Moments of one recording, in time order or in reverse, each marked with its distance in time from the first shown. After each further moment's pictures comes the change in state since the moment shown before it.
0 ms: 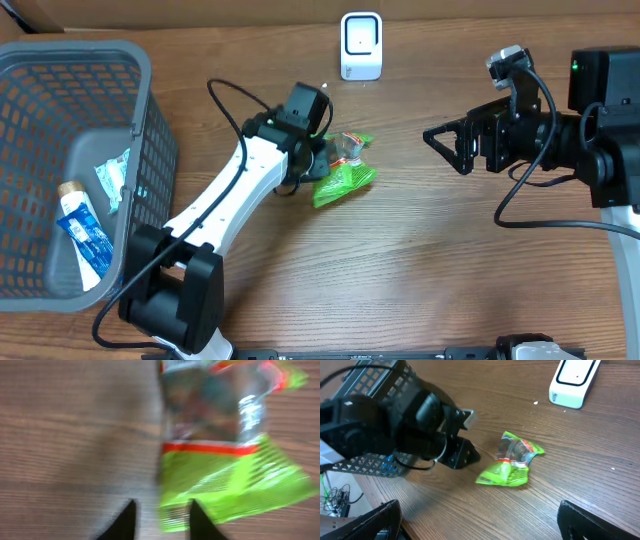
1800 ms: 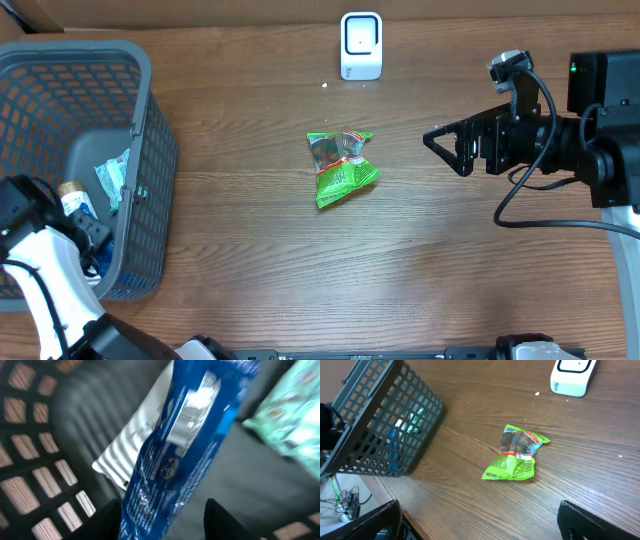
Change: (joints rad) left arm 1.197 -0.361 -0.296 -0.032 -0.104 0.301; right arm 0.000 0.000 0.000 -0.033 0.000 0.039
